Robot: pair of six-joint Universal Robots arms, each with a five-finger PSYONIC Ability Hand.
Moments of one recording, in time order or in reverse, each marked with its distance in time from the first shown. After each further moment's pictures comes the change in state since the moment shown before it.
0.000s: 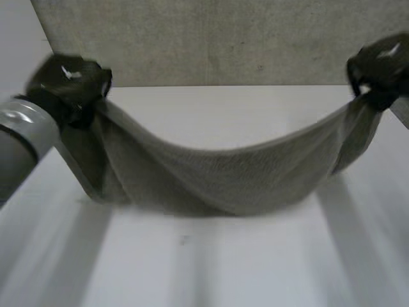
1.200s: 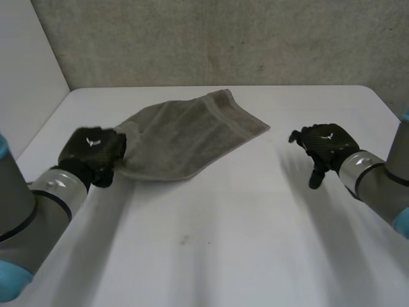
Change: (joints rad) left arm -0.014 -0.051 -0.325 0.235 -0.030 -0.155; right arm 0.051 0.240 0.364 -0.465 -0.056 0.250; left_hand 0.008 0.001 0.001 0.001 0.004; right_hand -1.084 -0.867 -0.896 -0.900 -0.873
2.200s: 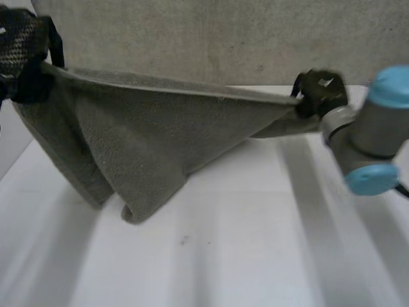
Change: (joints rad) left arm 0.074 0.338 0.203 -0.161 -0.003 -0.010; right arm 0.109 0.195 -0.351 -0.200 0.212 0.291; left_hand 0.005 0.000 0.000 0.000 0.005; right_hand 1.091 0.861 0.892 0.895 0.855
